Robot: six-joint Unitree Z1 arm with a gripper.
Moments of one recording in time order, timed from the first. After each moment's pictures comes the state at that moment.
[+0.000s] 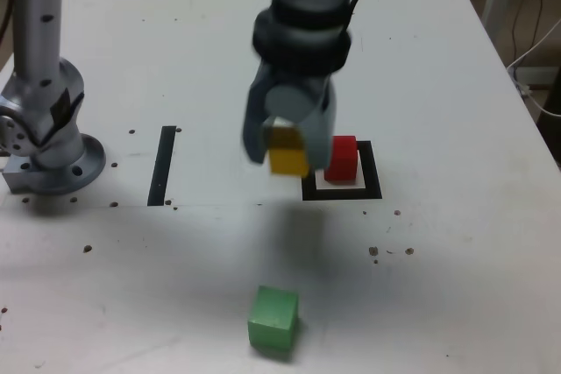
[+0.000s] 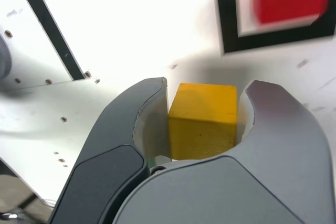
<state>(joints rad) -0.20 1.93 -1.56 1.37 -0.01 -0.06</state>
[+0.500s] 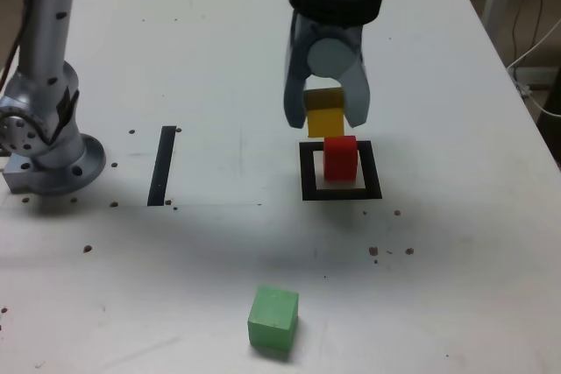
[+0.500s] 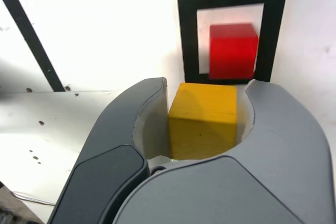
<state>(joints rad) -0.05 1.99 -1.69 1.41 -0.03 -0.01</state>
